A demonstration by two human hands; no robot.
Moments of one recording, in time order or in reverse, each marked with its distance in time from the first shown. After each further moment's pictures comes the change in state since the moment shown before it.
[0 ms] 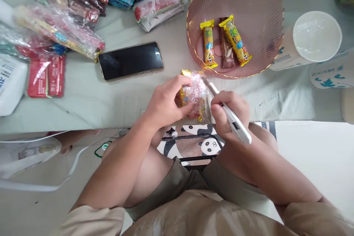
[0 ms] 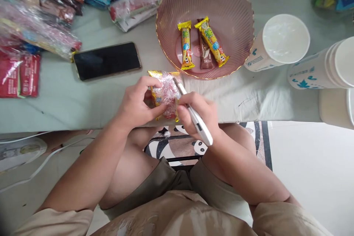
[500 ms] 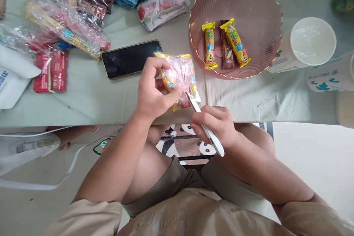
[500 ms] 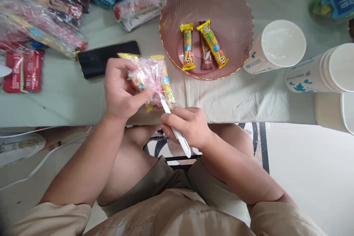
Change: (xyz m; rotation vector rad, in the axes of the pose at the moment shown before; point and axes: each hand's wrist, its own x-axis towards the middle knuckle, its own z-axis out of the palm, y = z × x) left_hand 0.002 -0.013 -0.007 -0.097 0.239 -0.208; right_hand -0.009 0.001 0.013 -0.185 -0.184 -0.350
